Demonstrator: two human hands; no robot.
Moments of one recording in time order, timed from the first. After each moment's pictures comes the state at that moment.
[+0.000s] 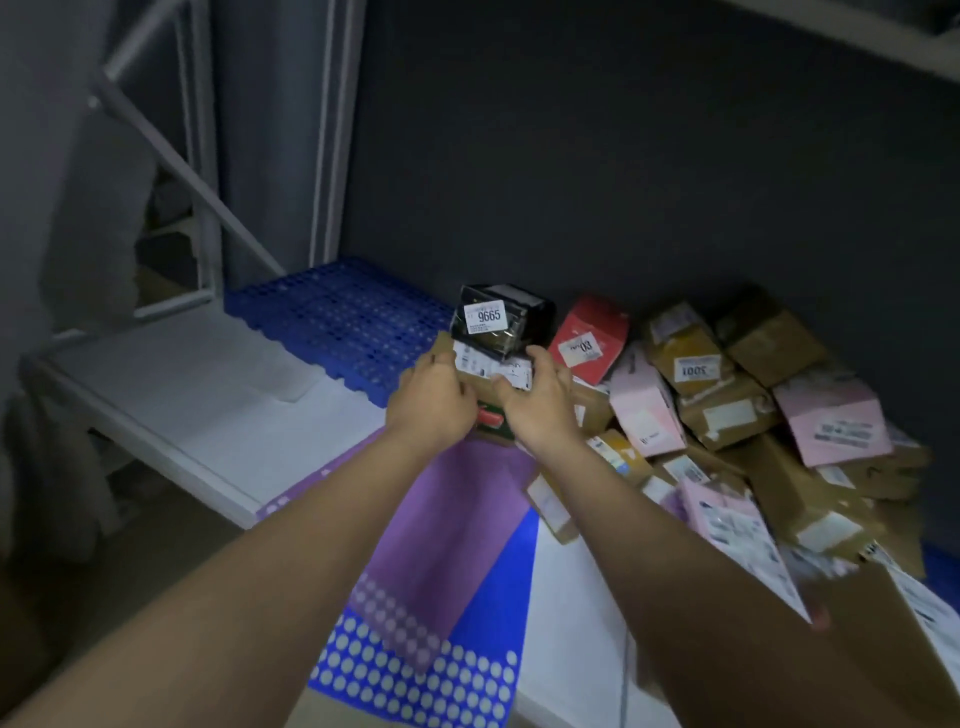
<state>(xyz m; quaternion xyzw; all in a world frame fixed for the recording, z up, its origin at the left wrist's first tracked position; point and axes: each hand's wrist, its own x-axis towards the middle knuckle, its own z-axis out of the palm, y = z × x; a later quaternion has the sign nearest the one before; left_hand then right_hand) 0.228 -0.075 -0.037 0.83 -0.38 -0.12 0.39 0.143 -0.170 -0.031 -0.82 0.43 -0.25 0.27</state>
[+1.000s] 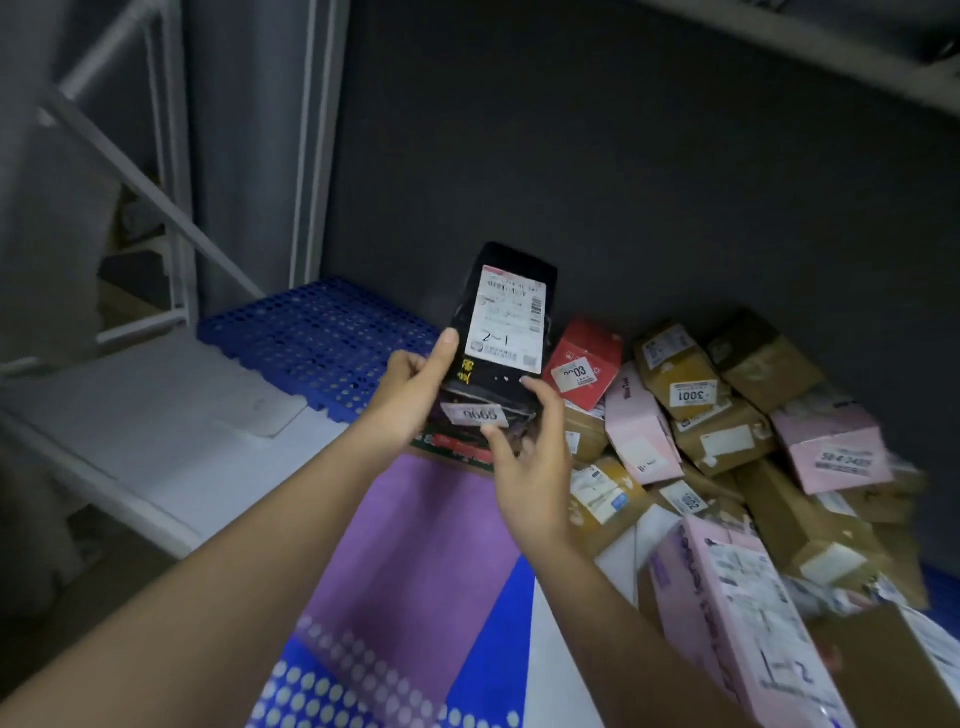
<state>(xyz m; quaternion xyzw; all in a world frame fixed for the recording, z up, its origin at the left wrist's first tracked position) 0.262 -0.079 -0.024 0.65 -0.26 -0.30 0.65 0.134 -0.146 -0.062 -0.75 0.25 -0.47 0.39</state>
